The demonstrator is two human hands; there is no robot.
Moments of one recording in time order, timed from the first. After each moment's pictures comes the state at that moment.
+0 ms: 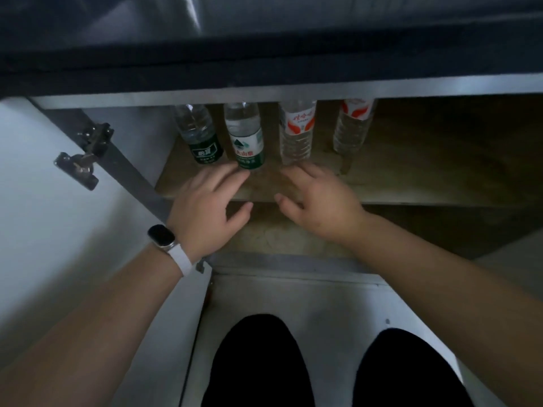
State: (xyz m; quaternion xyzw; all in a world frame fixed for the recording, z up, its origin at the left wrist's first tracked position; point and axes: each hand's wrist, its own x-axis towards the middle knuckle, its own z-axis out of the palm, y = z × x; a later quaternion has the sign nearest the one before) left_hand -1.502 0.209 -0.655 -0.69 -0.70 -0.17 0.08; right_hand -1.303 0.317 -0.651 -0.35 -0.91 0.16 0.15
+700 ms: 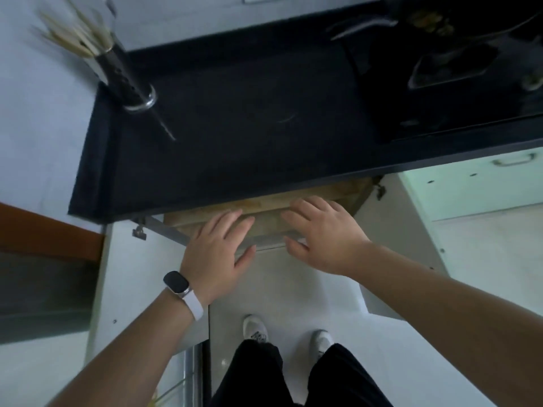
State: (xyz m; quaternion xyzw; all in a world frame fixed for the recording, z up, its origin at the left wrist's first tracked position) left_hand -1.341 0.134 -0.330 -0.76 -0.65 -0.09 -0.04; right_hand -1.113 0.215 -0.307 -0.40 -0.91 0.12 -0.03
